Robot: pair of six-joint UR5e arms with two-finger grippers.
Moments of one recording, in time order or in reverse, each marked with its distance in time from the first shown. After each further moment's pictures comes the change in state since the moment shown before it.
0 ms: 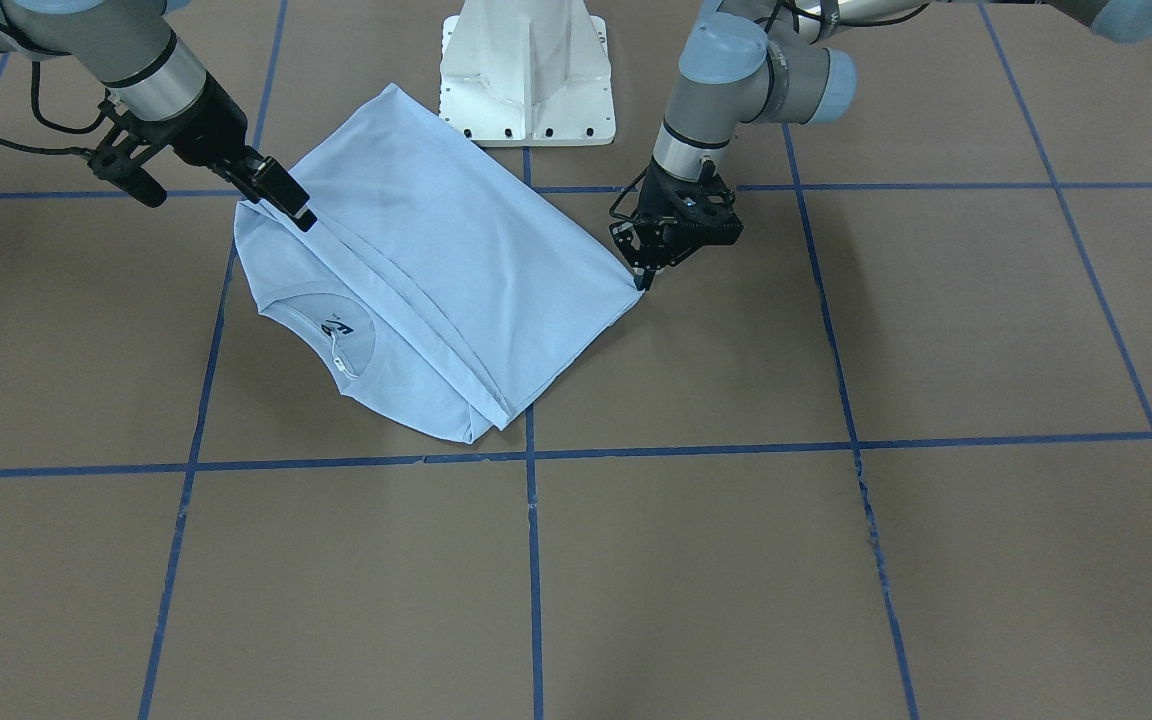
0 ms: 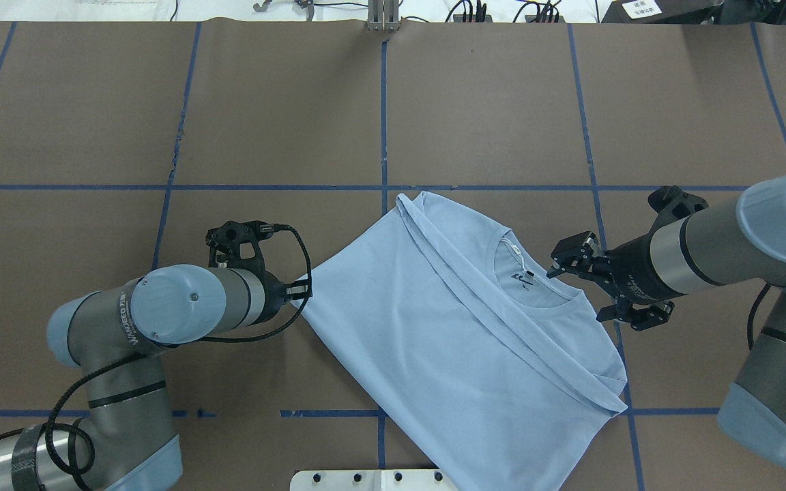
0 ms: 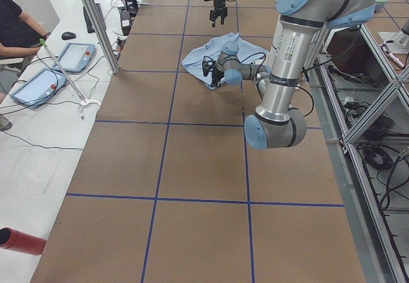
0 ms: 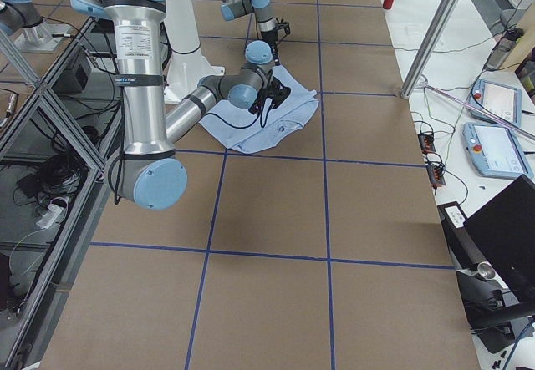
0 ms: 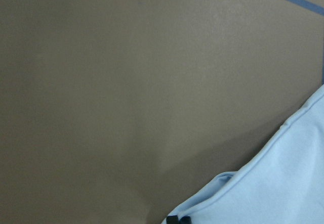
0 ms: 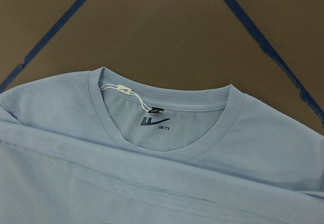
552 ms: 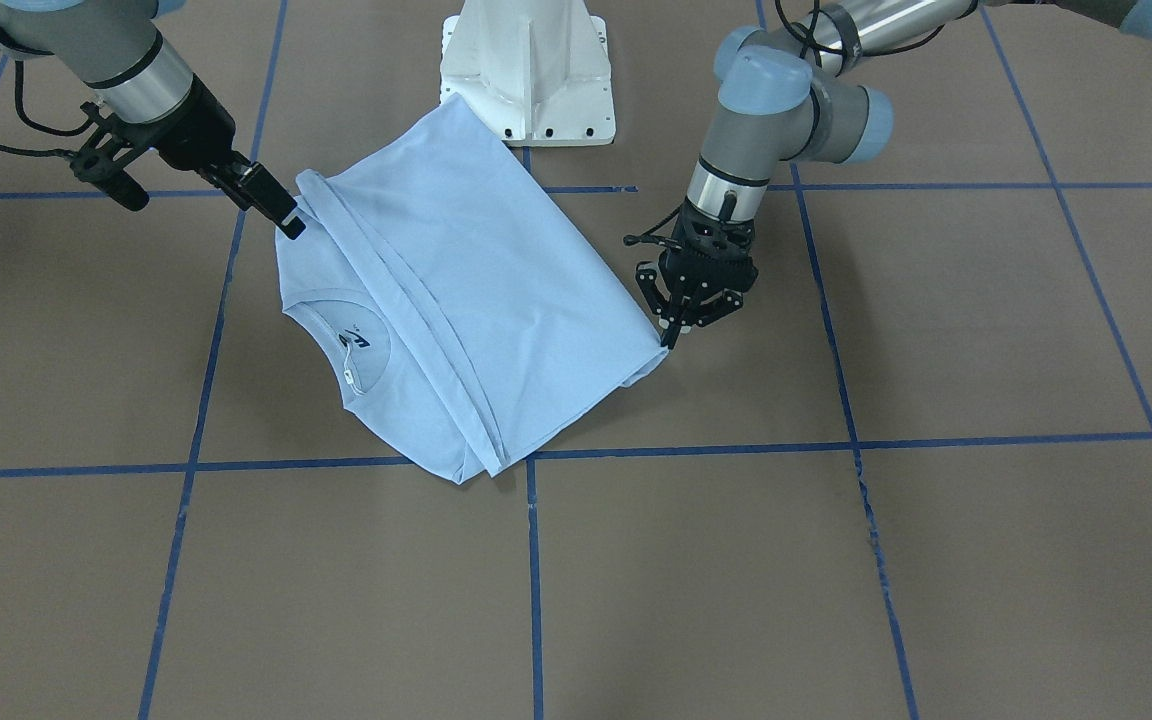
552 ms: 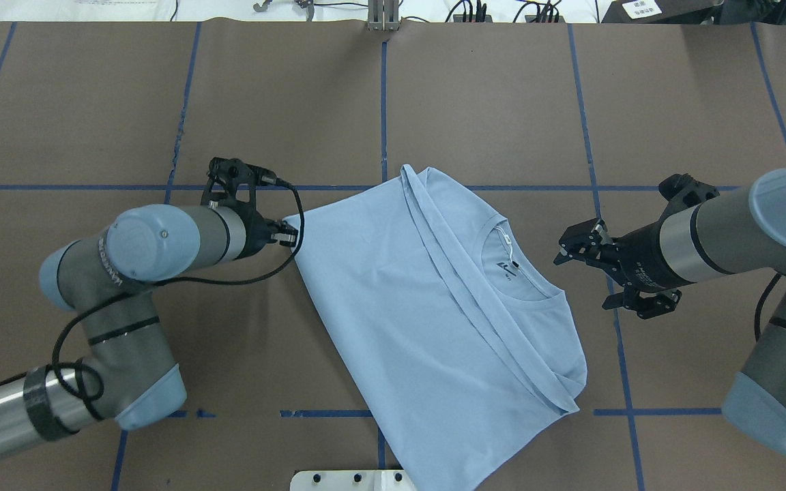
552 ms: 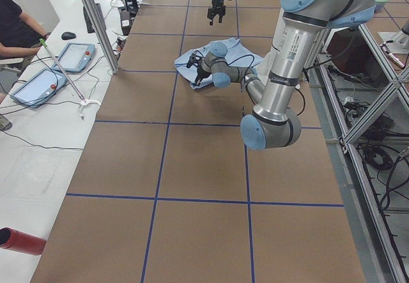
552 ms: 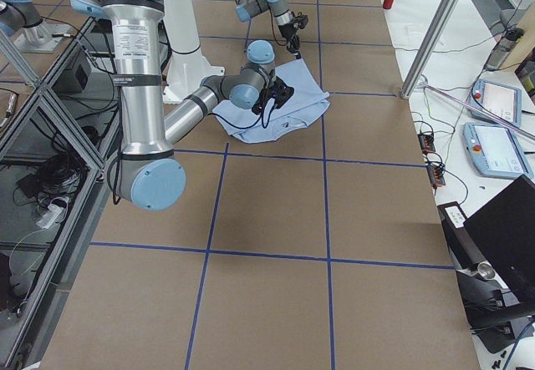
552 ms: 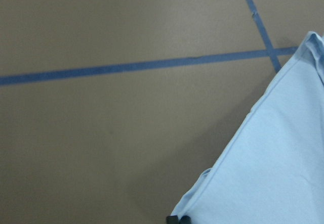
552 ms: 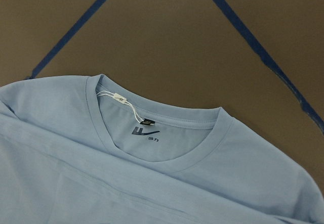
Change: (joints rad) left arm -0.160 -0.066 0.157 -0.198 0.011 0.458; right arm 0.035 -0.001 -0.001 0.000 -0.006 -0.003
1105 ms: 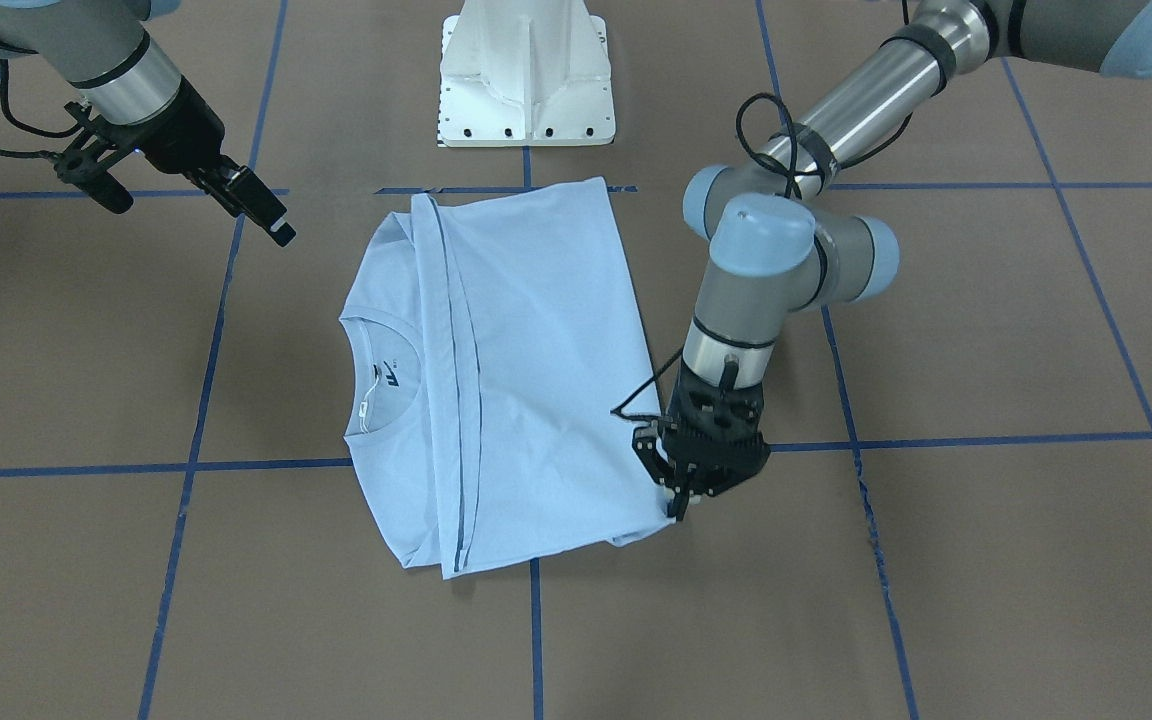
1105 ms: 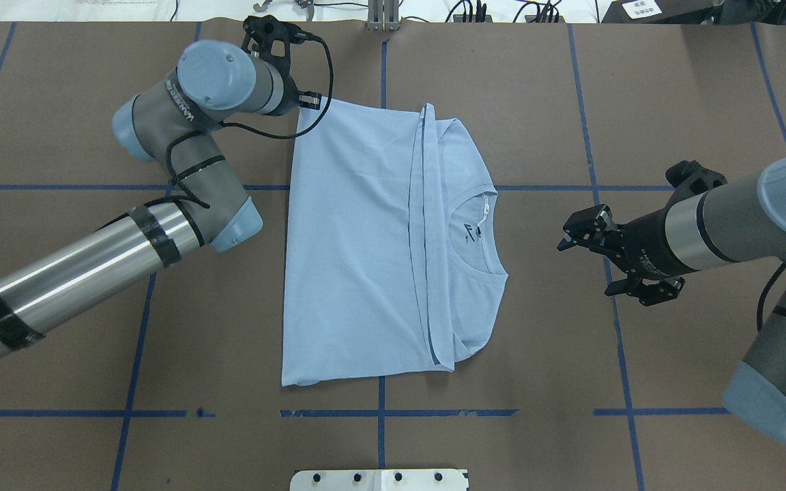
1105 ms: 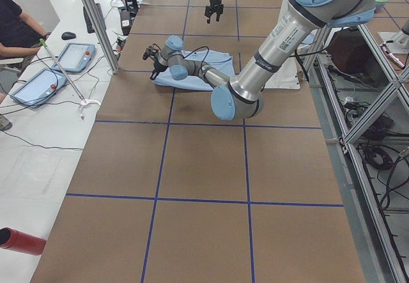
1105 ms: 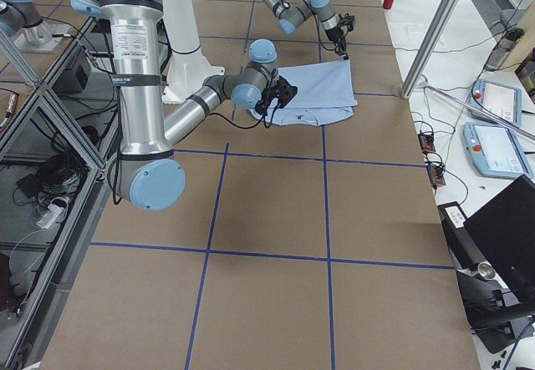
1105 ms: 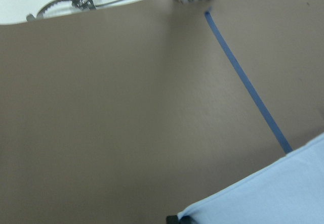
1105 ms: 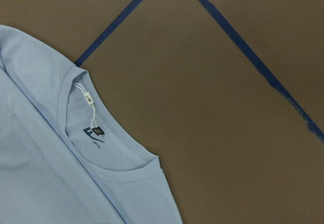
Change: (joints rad) left arm -0.226 -0.396 0.583 -0.140 -0.093 0.074; right arm 0.020 0.016 -0.005 0.000 -0.021 -0.006
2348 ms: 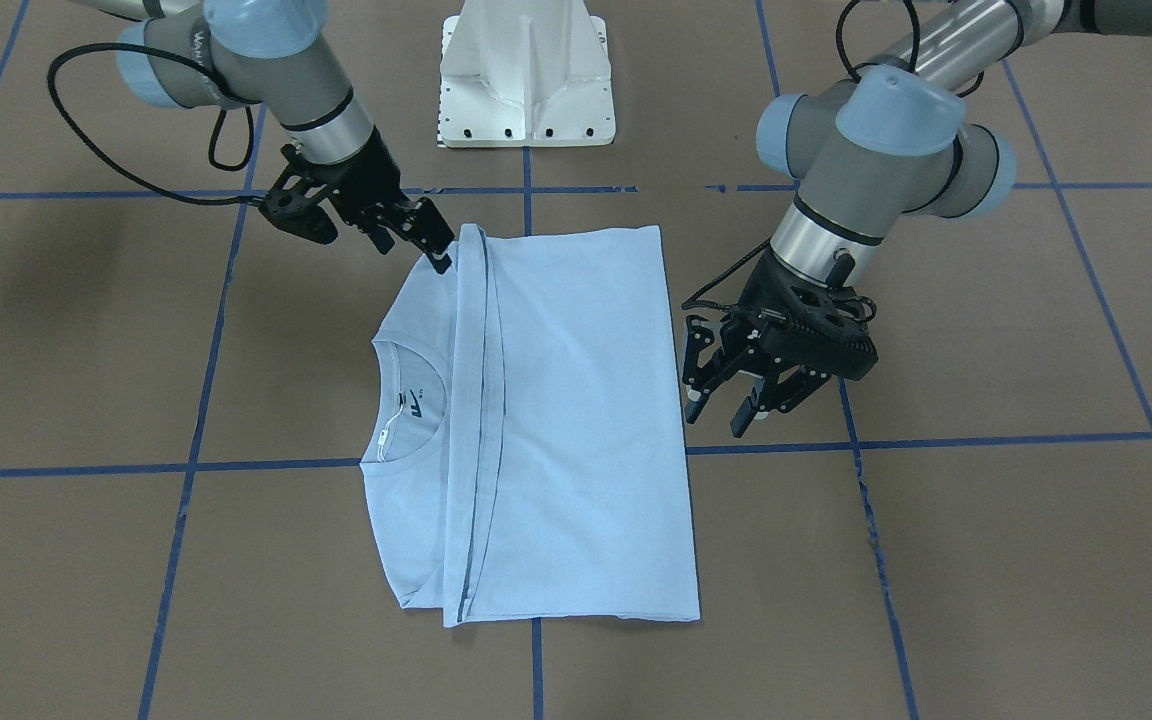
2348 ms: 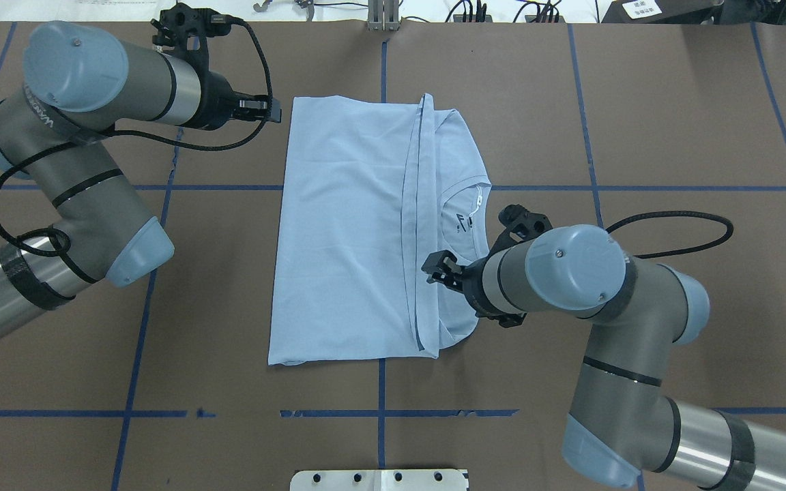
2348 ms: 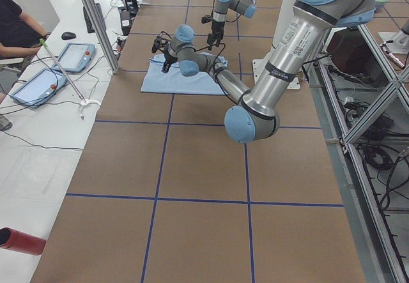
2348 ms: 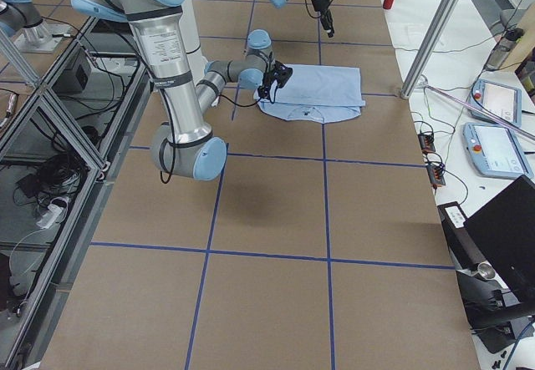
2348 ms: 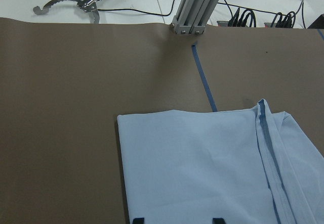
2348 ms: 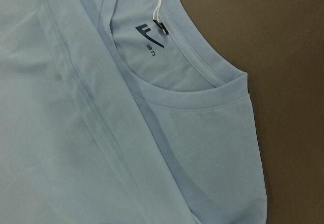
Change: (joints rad) left arm -0.034 0.299 -0.565 0.137 -0.194 -0.149; right arm -0.281 0.321 -0.238 -0.049 -0.283 0.000
